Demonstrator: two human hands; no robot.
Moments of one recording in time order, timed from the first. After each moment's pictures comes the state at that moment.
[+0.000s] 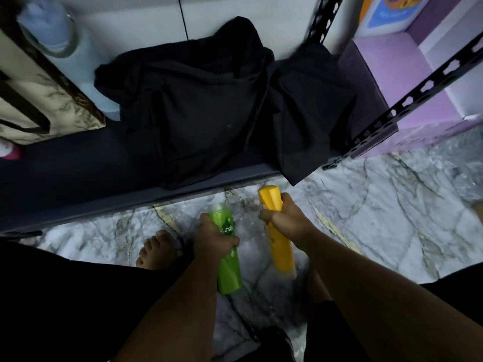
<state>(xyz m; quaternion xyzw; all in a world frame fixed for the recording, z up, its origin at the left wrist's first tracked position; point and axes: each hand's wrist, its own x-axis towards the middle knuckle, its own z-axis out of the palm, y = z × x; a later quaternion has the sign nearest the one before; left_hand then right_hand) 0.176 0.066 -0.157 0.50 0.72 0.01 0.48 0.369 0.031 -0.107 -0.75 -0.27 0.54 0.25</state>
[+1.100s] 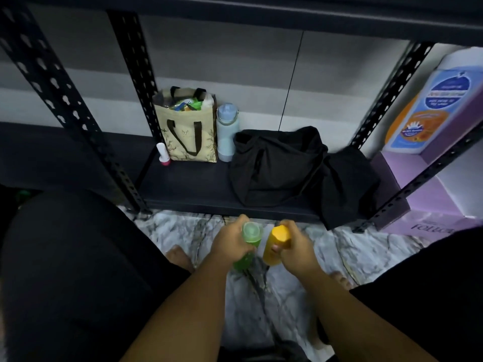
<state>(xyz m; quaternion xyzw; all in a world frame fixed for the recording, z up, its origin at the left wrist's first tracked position) 0.046 0.003 0.003 0.68 0.59 0.18 0.39 0.236 -0.047 0.018 -0.70 -0.56 0.33 0.29</state>
